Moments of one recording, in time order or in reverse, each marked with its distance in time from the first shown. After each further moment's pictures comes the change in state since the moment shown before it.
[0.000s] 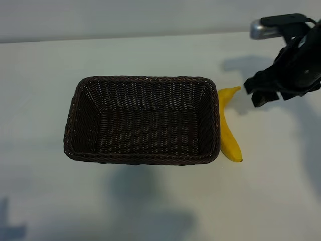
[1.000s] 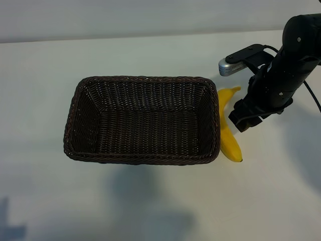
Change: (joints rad) left arm 0.000 0.000 0.000 -0.004 0.000 0.000; right arm 0.052 0.171 0.016 0.045 -0.059 -0.248
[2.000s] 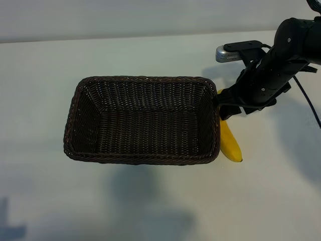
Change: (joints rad) left arm 0.000 0.000 0.000 0.004 0.000 0.000; right arm -0.011 0.093 -0.032 0.136 -0.143 0.114
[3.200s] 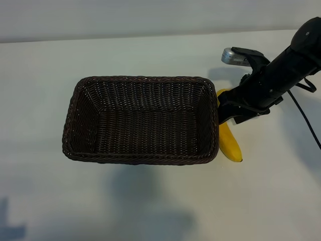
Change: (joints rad) left arm 0.000 0.000 0.000 0.000 0.000 0.000; right arm -0.125 0.089 0.000 0.383 0.131 -0.365
